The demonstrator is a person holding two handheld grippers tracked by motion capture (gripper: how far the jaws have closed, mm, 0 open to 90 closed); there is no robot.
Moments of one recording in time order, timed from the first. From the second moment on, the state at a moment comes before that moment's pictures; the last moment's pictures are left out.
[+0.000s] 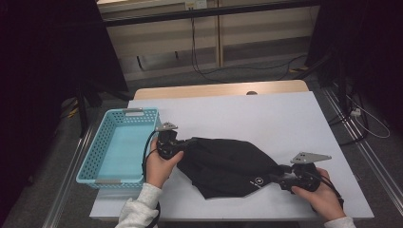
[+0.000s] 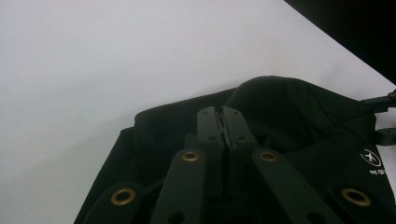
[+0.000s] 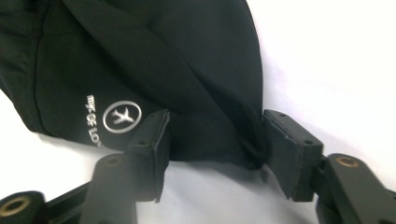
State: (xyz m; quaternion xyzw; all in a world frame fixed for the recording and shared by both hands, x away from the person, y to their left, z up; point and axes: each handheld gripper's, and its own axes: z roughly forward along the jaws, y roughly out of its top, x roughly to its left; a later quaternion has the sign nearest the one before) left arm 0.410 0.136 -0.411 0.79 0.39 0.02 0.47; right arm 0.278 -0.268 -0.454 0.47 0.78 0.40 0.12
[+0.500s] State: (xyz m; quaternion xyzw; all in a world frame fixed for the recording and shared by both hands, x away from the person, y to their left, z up) left arm 0.405 0.127 -0.404 0.78 0.37 0.02 0.51; right arm 0.286 -0.283 -0.427 0.45 0.76 0.41 0.21
